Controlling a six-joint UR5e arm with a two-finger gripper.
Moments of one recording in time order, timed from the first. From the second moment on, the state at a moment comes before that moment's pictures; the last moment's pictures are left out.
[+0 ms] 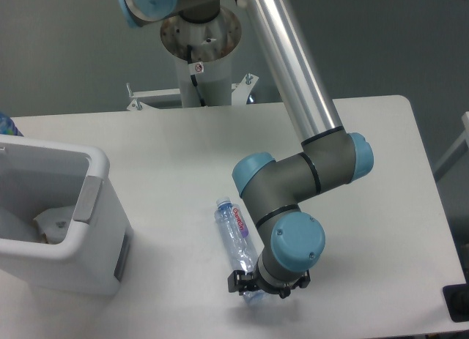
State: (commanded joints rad) arm 2.37 -2.37 -1.16 -1.23 1.47 0.32
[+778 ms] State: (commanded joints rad) arm 2.37 -2.38 -1.18 -1.23 1.48 0.32
